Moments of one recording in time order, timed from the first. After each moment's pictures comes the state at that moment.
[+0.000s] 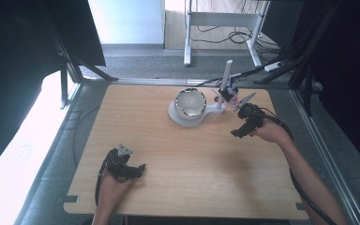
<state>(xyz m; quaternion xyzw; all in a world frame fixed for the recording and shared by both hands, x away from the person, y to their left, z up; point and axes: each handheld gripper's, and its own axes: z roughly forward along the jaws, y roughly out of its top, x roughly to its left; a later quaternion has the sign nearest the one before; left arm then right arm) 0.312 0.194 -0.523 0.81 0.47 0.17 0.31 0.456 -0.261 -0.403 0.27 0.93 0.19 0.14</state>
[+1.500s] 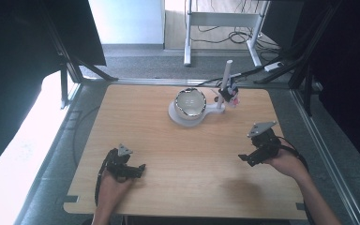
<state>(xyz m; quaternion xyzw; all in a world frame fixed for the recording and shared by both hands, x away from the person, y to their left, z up) 0.312 0.194 -0.523 0.81 0.47 0.17 0.31 0.358 -0.289 -0.412 0.26 0.92 0.26 0.17</state>
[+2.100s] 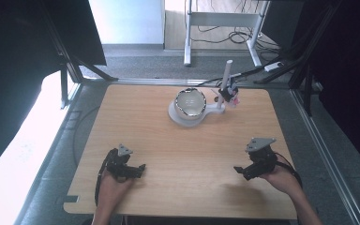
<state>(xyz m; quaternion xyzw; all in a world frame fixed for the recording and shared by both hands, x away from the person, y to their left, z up) 0.312 0.194 -0.523 0.81 0.47 0.17 0.31 0.326 -0.285 -0.448 0.26 0.90 0.30 0.17</state>
